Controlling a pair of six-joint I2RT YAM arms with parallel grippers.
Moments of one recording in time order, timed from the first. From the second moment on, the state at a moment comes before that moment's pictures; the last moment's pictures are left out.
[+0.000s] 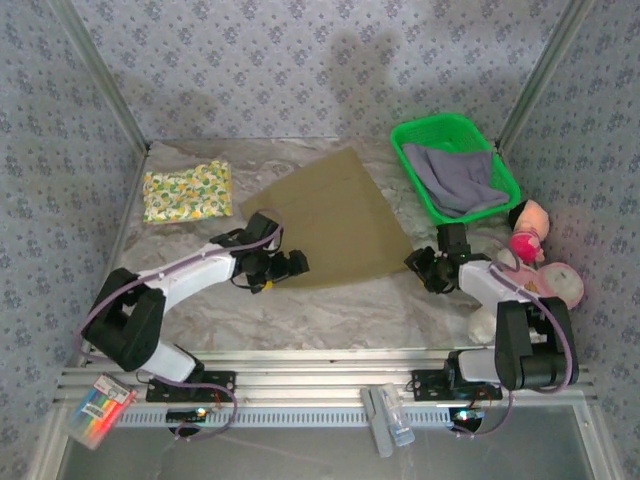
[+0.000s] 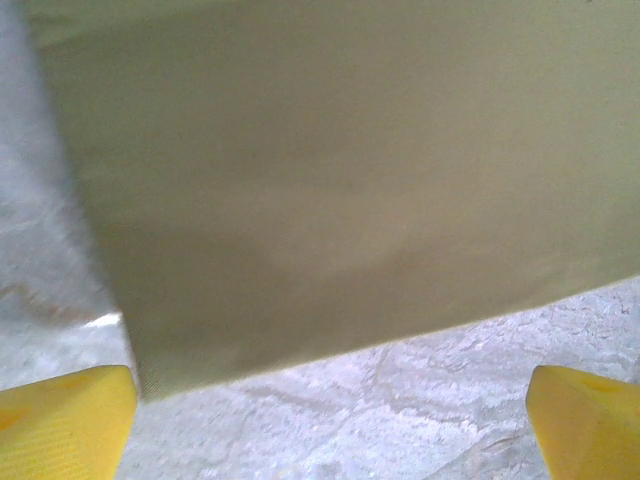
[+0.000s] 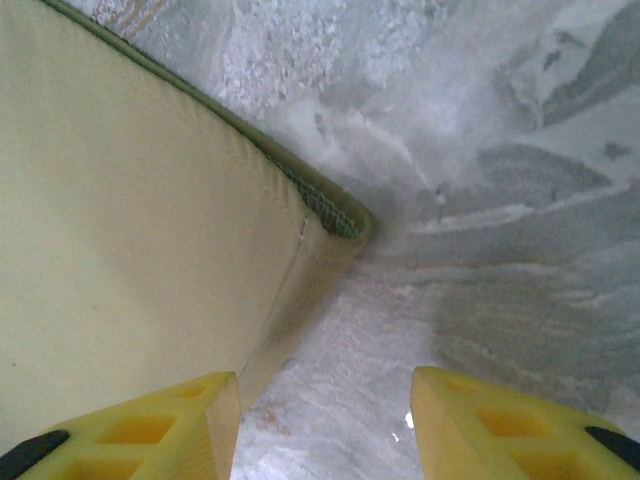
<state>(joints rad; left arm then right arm) -0.60 1.47 0.86 -0.53 0.24 -0.88 0.09 1.34 0.60 -0.34 -0.23 0.91</state>
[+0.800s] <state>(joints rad) -0.61 1.44 0.77 -0.52 0.28 -1.06 0.06 1.43 0.63 -0.23 -0.24 0.90</state>
